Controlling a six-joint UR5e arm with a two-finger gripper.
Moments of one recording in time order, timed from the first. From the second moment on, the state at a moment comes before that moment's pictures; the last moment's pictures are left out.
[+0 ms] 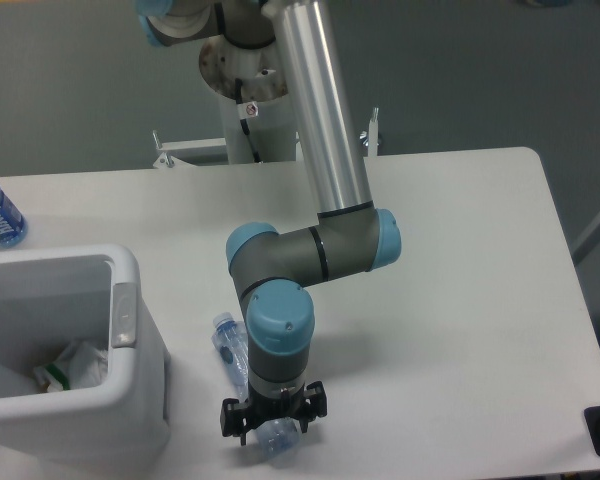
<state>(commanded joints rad) 2.25 -2.30 -1.44 -0.74 1.49 0.04</state>
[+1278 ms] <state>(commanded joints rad) 2.35 -2.10 -1.18 -0.74 1.31 -0.03</state>
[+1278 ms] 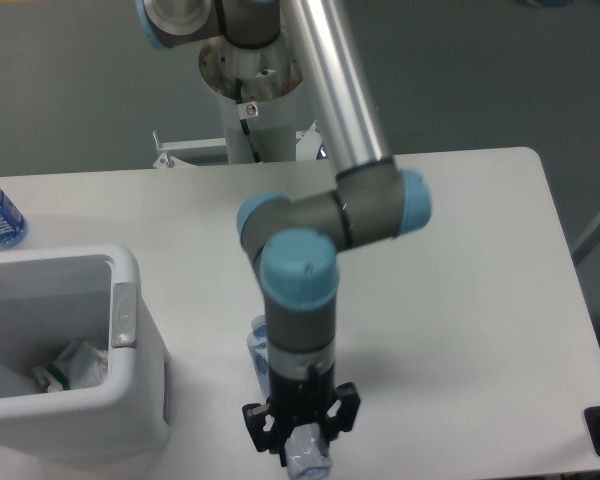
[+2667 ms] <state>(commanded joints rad) 2.07 -2.03 -1.12 -0.68 1.23 -0.03</state>
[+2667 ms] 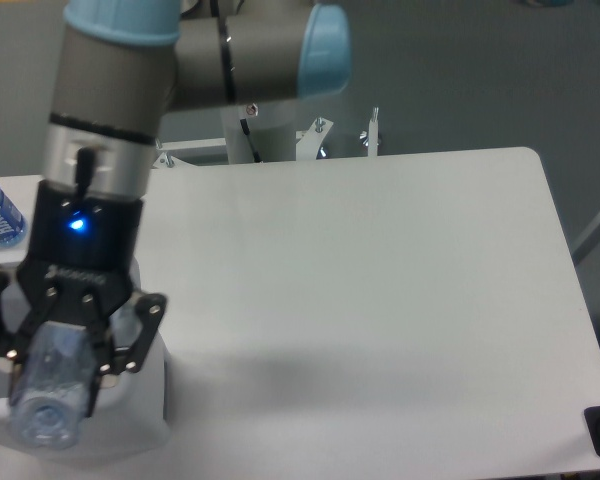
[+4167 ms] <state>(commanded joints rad) 2.42 -1.82 -1.28 -1.22 1.56 0.66</state>
